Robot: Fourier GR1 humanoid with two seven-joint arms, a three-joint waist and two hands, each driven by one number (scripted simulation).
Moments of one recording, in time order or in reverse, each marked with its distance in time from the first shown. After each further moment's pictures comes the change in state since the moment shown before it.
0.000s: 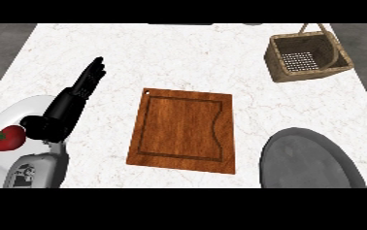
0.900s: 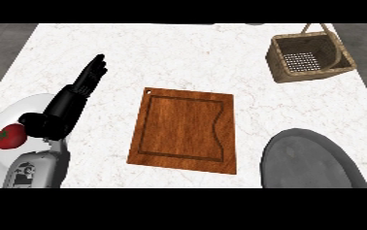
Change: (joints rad) left arm -0.017 -0.009 0.001 -0.015 0.005 -0.007 0.026; right arm -0.176 0.042 -0.120 0.567 0.129 -0.153 -0.473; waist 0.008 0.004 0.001
